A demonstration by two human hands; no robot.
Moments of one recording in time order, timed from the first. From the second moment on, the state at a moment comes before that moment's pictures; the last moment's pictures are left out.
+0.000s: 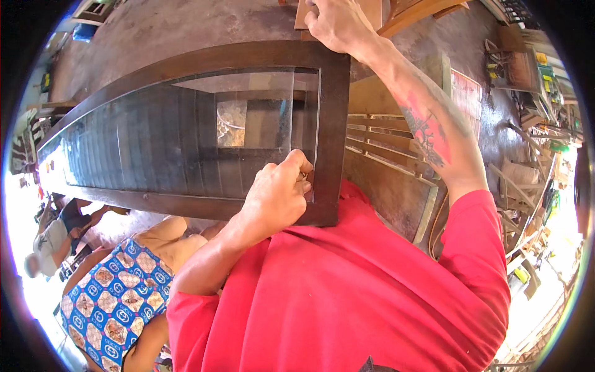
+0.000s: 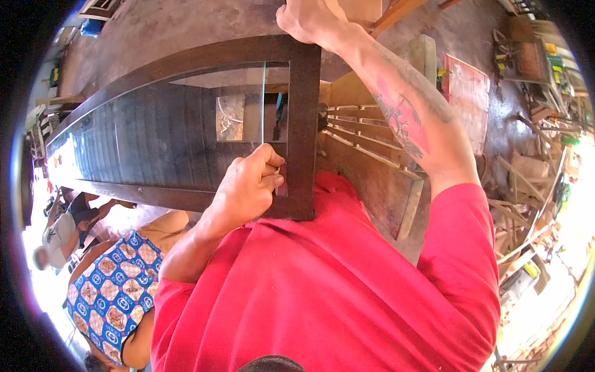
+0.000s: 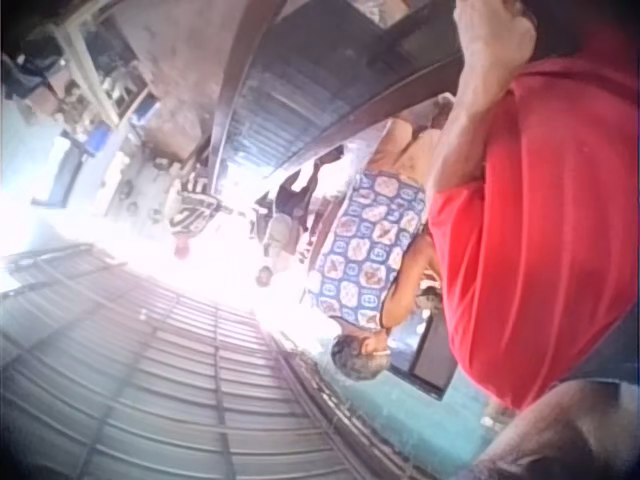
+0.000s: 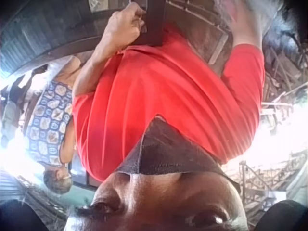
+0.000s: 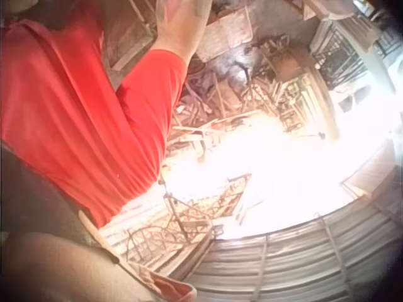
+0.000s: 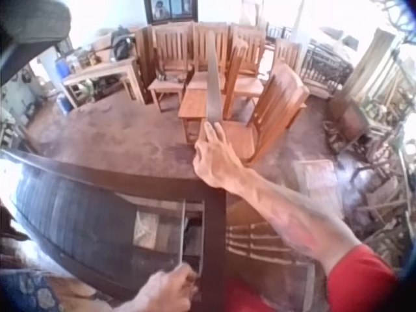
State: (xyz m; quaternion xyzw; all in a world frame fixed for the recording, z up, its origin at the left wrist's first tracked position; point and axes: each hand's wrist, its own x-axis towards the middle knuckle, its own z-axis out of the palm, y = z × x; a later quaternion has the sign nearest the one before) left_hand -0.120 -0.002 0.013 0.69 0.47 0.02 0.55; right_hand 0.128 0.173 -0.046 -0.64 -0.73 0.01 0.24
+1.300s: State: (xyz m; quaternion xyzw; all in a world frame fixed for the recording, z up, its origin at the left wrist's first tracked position) left_hand -0.139 0.001 0.000 0.65 0.49 0.04 0.58; right_hand 0.113 0.182 -0.054 -0.62 -0.74 0.03 0.26
